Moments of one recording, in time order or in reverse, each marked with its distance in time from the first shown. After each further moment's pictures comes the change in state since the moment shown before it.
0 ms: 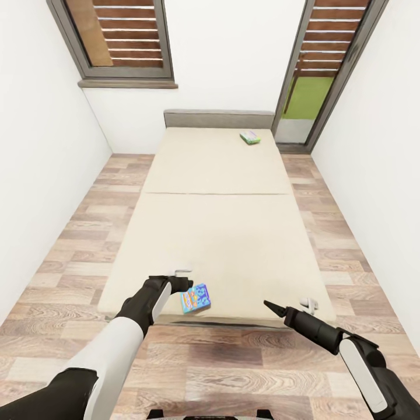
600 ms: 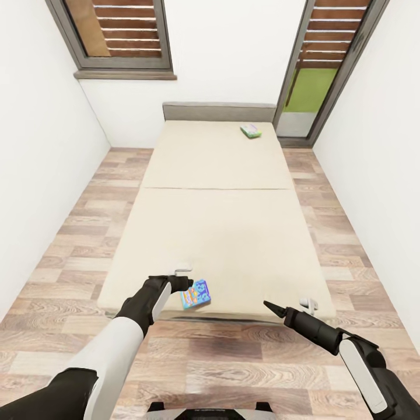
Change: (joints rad) left arm 0.000 0.000 0.000 0.000 0.000 -0.019 -0.001; right arm 0.002 0.001 0.000 0.000 0.000 0.000 0.003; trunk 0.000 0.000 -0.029
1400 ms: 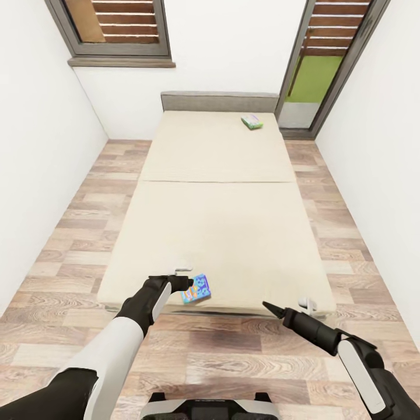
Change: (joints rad) left arm 0.000 0.000 -0.003 0.000 -0.001 -0.005 -0.003; right arm 0.000 0.006 0.005 0.008 0.001 -0.007 0.000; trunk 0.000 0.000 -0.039
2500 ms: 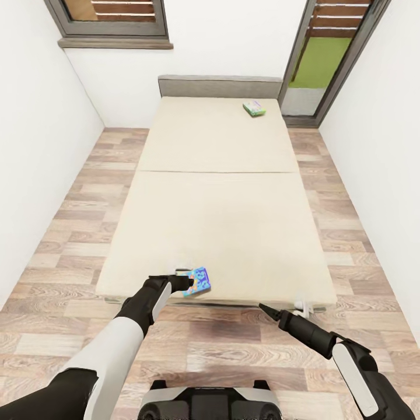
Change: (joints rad) left arm 0.000 0.000 -0.004 -0.003 -0.001 0.000 -0.003; right arm 0.006 0.034 -0.003 0.021 0.014 -0.021 -0.008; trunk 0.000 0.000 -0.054
